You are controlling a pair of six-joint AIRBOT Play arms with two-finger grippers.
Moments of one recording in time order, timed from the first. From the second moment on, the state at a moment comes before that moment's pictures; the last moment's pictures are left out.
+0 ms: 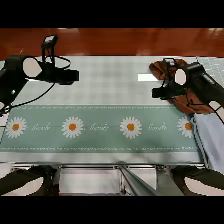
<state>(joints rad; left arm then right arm) -0.27 -1.26 1.21 1.42 -0.91 -1.73 0.26 -1.35 1.17 -1.70 1.14 1.84</state>
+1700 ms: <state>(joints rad) 0.18 -0.68 0.90 1.54 -1.00 -1.72 -0.08 -1.42 1.98 -1.51 1.06 1.50</state>
